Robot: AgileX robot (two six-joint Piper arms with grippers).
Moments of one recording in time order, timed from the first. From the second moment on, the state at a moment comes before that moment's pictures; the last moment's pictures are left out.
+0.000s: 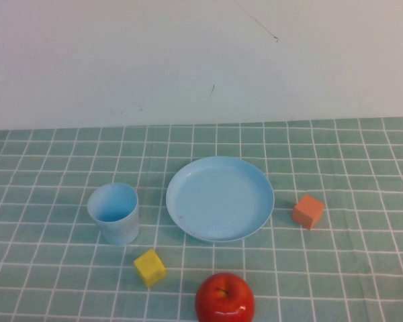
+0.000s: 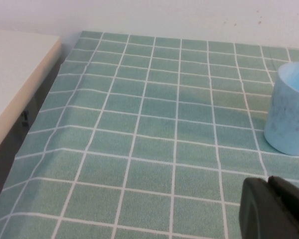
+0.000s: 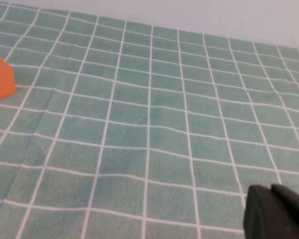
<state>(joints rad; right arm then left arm) -0.11 -0.01 0.03 0.01 0.42 -0.20 0.02 -0.01 0.02 -0.04 0.38 -0.11</state>
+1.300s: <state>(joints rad) -0.11 -0.01 0.03 0.01 0.42 -0.21 0.02 0.09 -0.41 -0.15 -0.01 -0.16</state>
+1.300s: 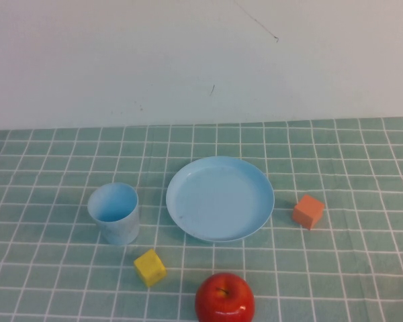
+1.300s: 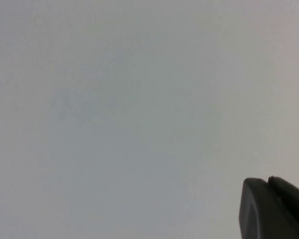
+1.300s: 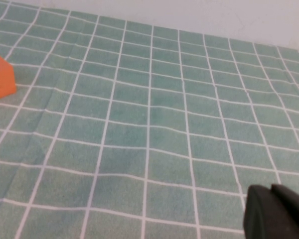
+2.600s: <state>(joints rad) -0.11 -0.01 0.03 0.01 0.42 -0.21 -0.09 0.88 -0.79 -0.13 0.45 -0.05</state>
